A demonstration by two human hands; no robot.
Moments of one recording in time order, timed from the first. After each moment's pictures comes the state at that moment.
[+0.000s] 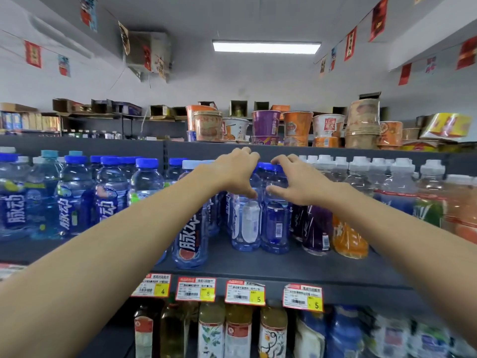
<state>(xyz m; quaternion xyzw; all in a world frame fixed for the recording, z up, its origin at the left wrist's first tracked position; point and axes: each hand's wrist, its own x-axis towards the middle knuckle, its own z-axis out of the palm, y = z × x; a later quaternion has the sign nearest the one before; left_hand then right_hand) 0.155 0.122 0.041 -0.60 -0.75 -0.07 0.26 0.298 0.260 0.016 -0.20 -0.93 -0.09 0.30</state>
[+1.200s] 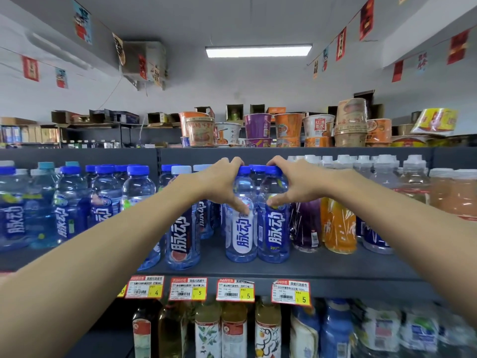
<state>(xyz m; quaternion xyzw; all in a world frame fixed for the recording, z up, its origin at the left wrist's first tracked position) 0.149 0.115 0.029 -0.61 -0.76 -0.14 0.16 0.334 0.256 0.035 -0.21 -0.96 -0.06 0.19</state>
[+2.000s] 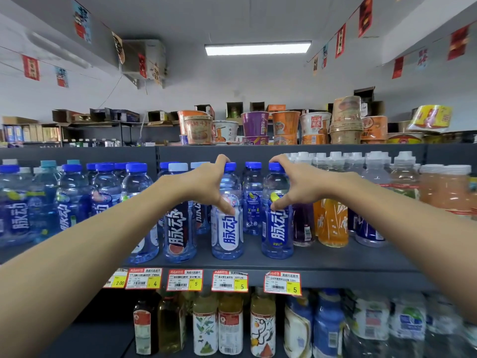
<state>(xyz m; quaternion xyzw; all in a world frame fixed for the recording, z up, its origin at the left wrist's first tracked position) 0.155 0.087 0.022 -0.58 -0.79 -0.15 0.11 0.356 0.253 0.025 -0.22 -0.96 0.03 0.18</state>
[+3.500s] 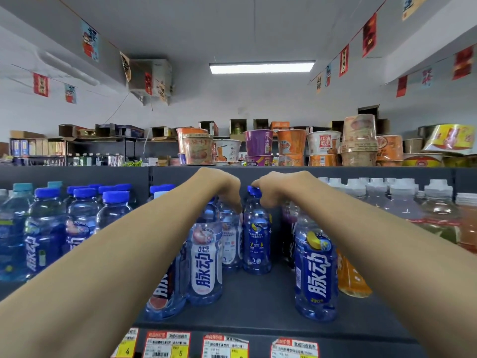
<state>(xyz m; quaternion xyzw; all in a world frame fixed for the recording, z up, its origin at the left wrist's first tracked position) 0.127 0.200 0.085 -0.50 -0.85 0.10 0.13 0.259 0.258 0.082 -0.30 -0.93 -0.18 0.03</state>
